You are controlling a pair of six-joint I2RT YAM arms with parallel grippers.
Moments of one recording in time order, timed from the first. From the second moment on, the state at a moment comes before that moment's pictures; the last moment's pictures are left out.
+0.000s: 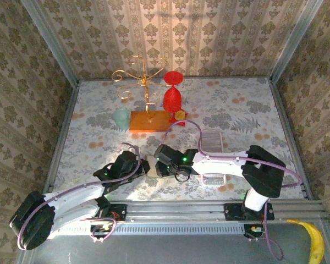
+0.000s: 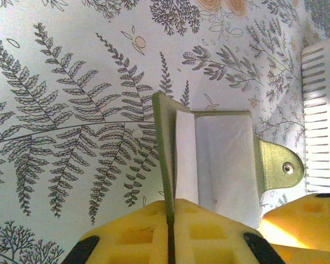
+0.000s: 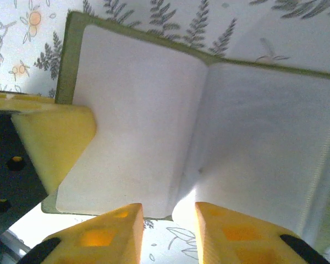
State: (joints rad) left arm -0.81 0.93 0.25 -0.04 0.05 -0.95; right arm 1.07 1.66 1.00 -0.35 0.08 0.82
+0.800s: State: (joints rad) left arm -0.82 0.92 0.25 -0.04 0.05 -0.95; right arm 1.07 1.72 0.97 -0.44 0.17 0.86
